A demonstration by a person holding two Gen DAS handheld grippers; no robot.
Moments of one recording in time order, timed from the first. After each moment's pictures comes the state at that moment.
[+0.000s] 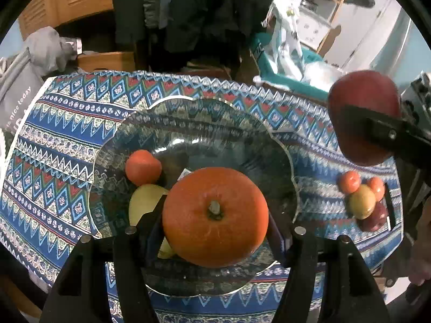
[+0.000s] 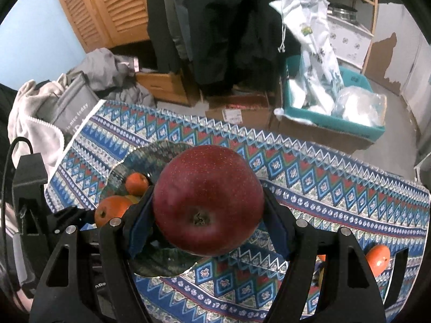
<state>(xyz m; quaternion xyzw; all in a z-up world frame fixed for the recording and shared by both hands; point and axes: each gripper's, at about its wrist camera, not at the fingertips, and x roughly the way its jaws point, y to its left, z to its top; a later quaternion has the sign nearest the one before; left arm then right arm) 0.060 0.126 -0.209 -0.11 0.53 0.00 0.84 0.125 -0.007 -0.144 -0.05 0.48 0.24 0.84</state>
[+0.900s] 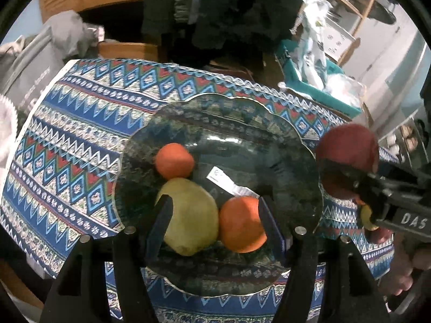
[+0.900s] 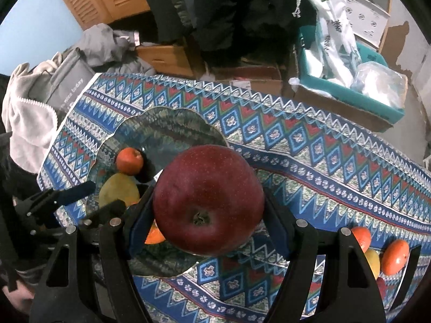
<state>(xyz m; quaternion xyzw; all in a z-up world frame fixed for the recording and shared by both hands) 0.050 0.166 -0.213 -0.15 0.52 0.05 0.84 0.135 0.010 -0.199 -0.05 0.53 0.25 0.80</state>
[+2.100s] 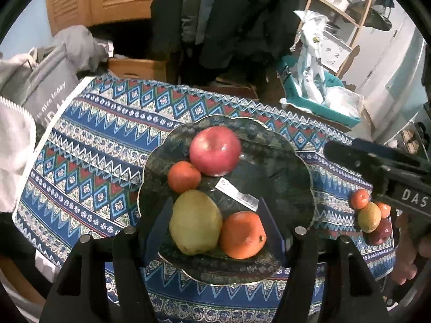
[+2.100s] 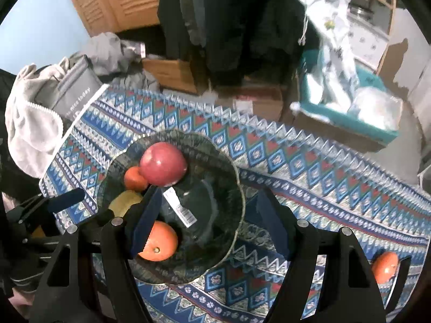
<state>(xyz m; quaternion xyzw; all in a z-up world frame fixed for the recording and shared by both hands) 0.035 0.170 -0.175 -0.12 0.49 0.06 0.86 0.128 0.024 -0.160 -0.07 0.49 0.25 0.83</state>
